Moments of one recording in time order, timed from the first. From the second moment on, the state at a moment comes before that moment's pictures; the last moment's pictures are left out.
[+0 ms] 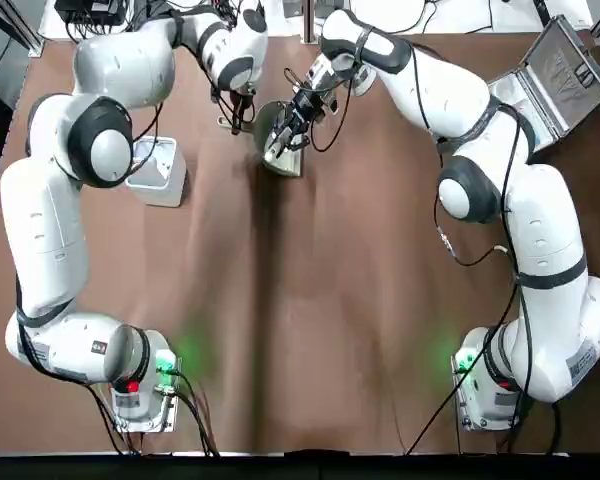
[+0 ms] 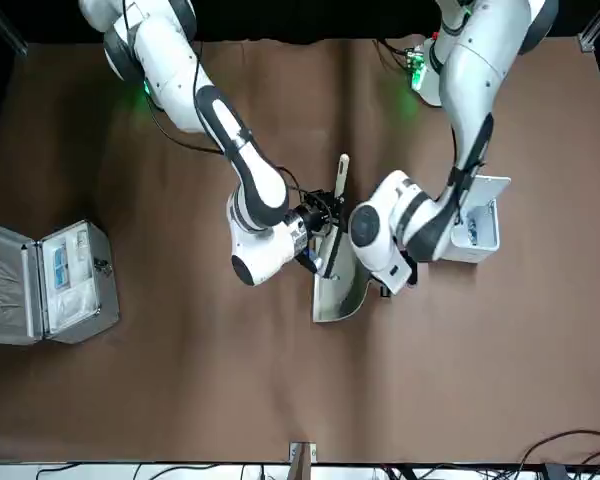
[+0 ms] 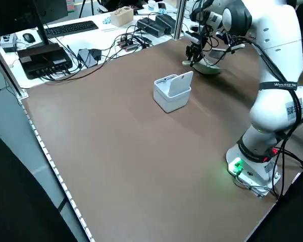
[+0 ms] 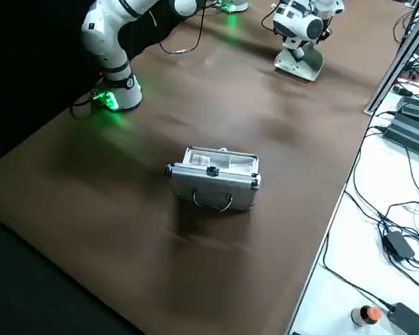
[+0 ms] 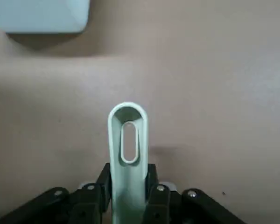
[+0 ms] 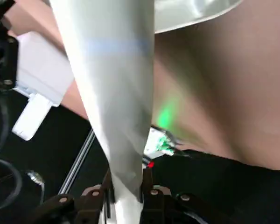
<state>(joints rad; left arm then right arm) -0.20 0.72 -0.41 -1.54 0.59 1.94 -2.34 0.60 0.95 0.07 -1.12 1.12 1.74 0.64</state>
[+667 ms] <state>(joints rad) -0.17 0.72 -0.42 -1.53 0.48 2.01 -2.27 0.50 0.83 0.07 -1.06 0.61 1.54 0.80</state>
